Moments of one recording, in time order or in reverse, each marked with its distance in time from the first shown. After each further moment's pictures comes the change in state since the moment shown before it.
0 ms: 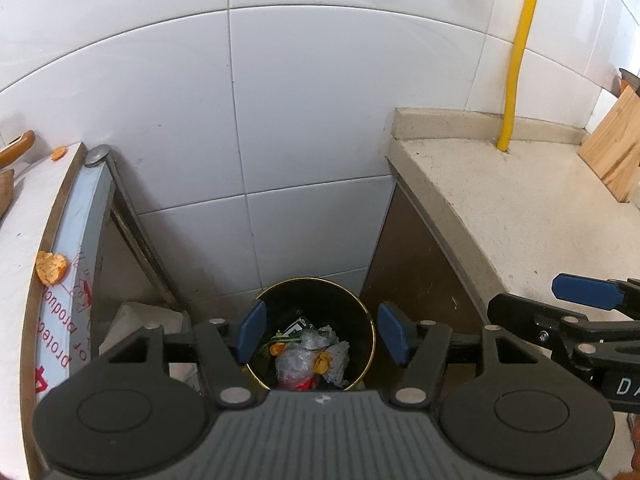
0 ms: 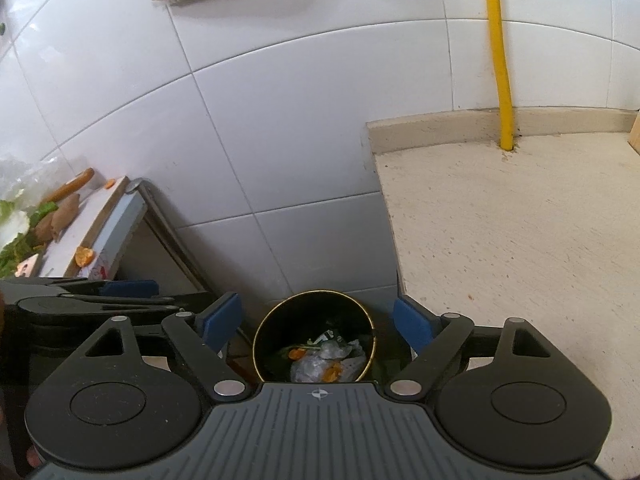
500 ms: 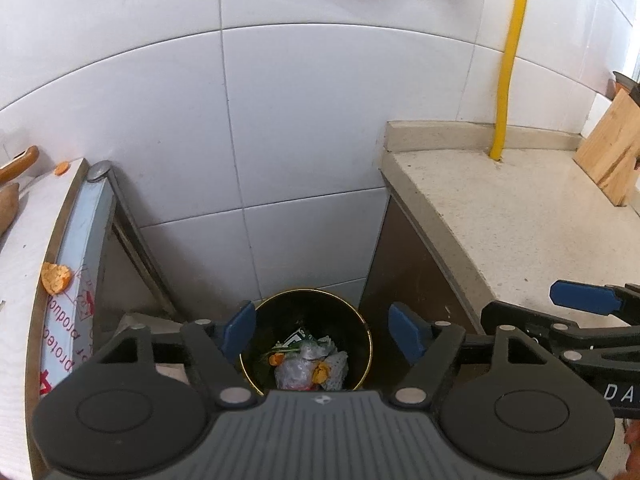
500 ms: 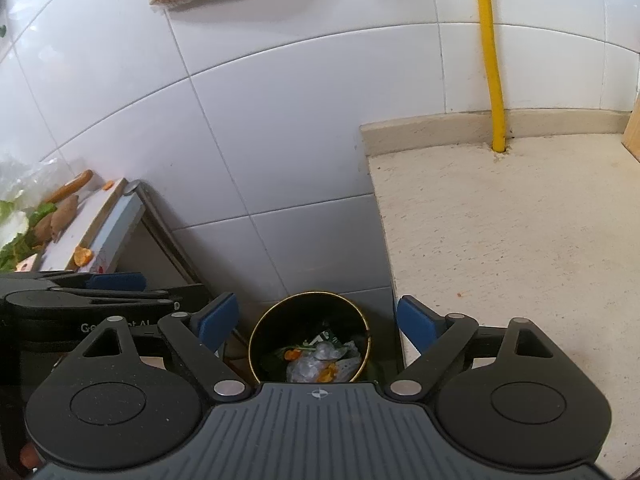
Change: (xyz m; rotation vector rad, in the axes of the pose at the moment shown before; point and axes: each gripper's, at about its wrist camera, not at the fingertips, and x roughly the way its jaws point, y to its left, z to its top) left arm -0.009 -0.010 0.001 0.014 -0.039 0.009; right arm -0.007 -0.003 -0.002 0.002 -0.015 -0.008
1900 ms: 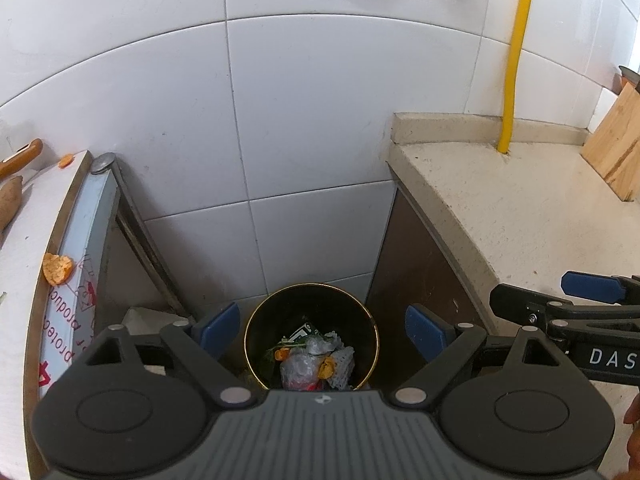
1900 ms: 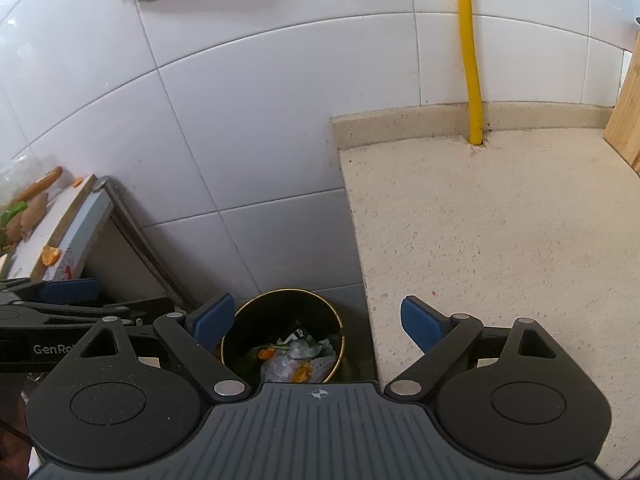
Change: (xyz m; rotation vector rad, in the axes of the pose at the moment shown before) left arm 0.004 -0.001 -0.006 -0.007 0.012 0.023; right arm 0.011 -0.008 -0.002 0.009 0.016 -0.078
